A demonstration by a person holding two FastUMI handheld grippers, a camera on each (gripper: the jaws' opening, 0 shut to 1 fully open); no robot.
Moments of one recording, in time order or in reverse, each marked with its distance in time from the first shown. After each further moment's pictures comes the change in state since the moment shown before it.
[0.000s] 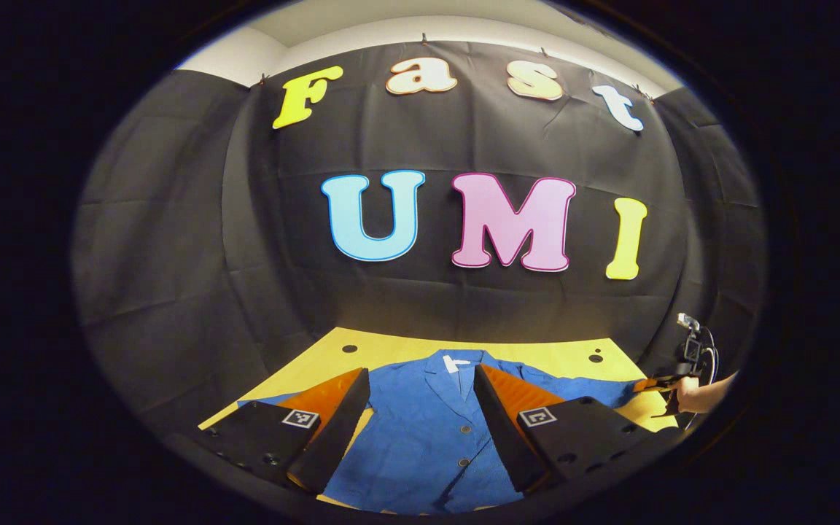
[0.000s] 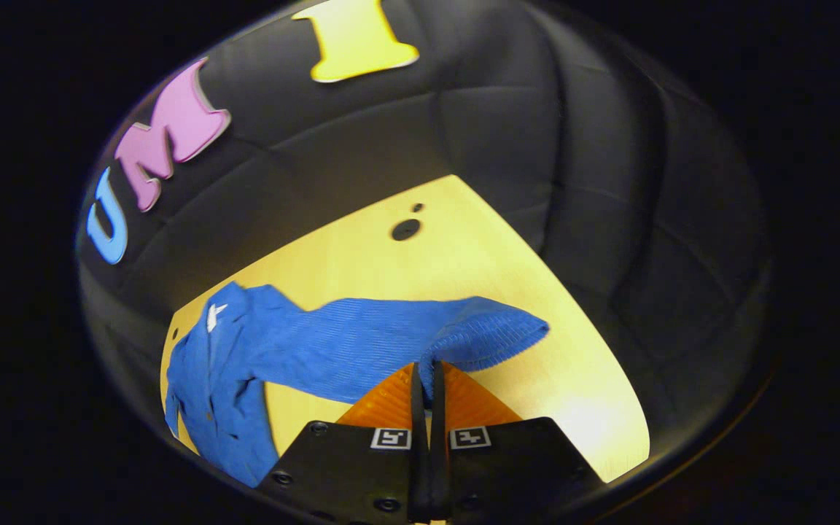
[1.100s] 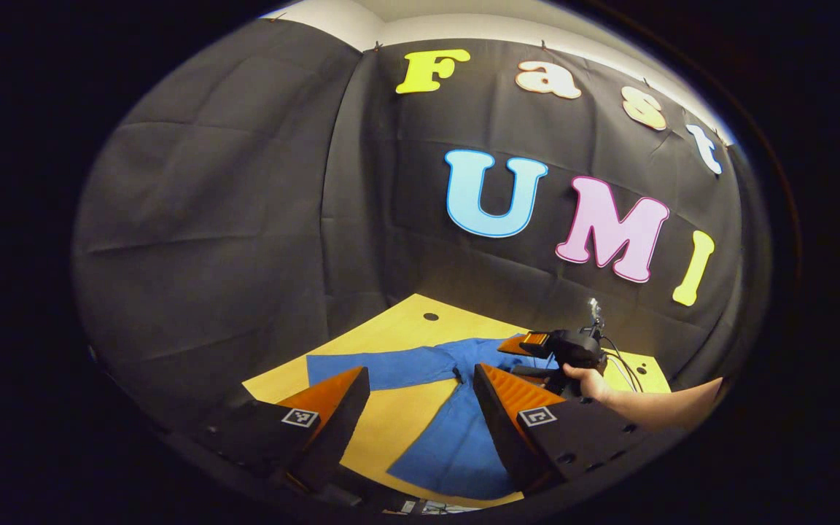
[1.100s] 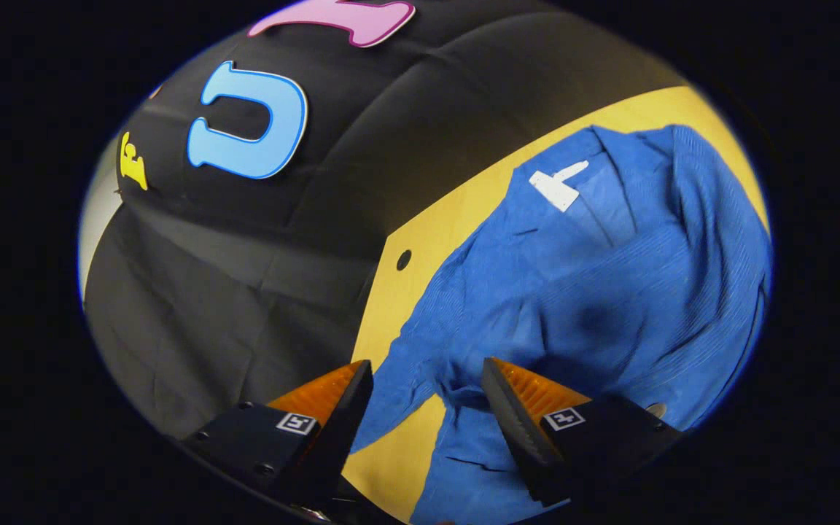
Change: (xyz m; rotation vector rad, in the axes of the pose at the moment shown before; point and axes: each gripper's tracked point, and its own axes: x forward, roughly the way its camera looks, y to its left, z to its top) left arm -0.035 0.174 -0.086 -0.241 0.068 0.176; right arm 0.020 0.537 -0.187 0.124 0.290 0.669
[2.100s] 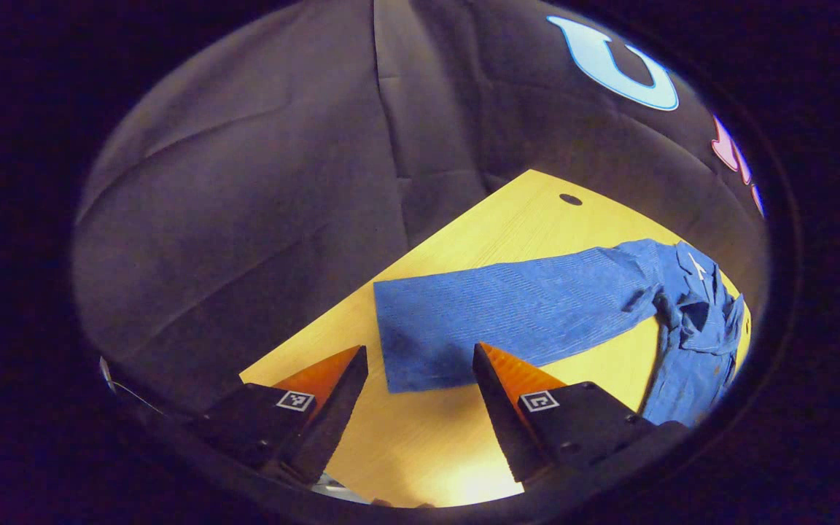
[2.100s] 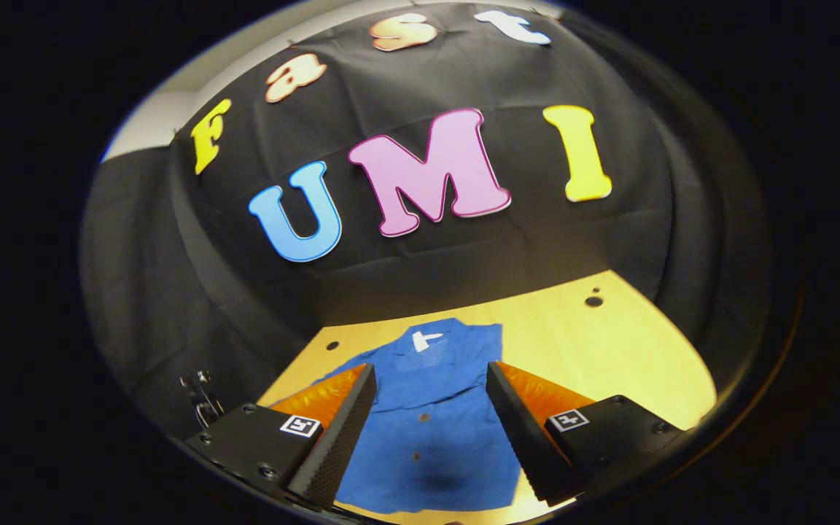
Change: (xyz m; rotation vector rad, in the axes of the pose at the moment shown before) left arm 0.251 0.184 -0.106 0.004 0.506 0.320; right arm -0.391 0.004 0.045 -0.470 -0.563 -0.373
